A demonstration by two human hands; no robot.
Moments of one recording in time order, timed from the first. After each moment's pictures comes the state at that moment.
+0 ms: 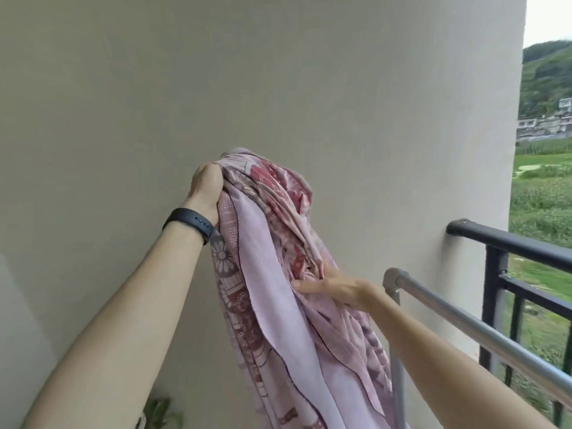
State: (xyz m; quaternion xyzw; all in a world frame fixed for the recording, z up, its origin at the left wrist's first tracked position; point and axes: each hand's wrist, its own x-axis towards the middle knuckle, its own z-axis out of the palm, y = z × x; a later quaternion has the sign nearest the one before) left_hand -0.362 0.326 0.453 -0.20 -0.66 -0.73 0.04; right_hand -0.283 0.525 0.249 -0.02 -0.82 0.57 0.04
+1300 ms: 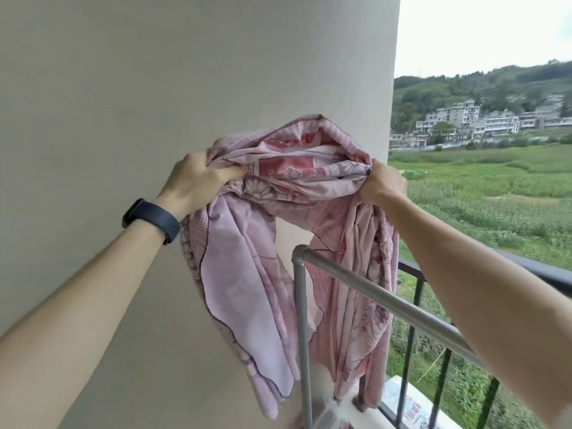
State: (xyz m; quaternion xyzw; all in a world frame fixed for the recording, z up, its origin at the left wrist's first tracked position) left_hand -0.304 0.378 0.415 -0.43 -0.76 -0.47 0.08; right_hand -0.146 0.680 0.368 -0.45 -0.81 0.08 0.35
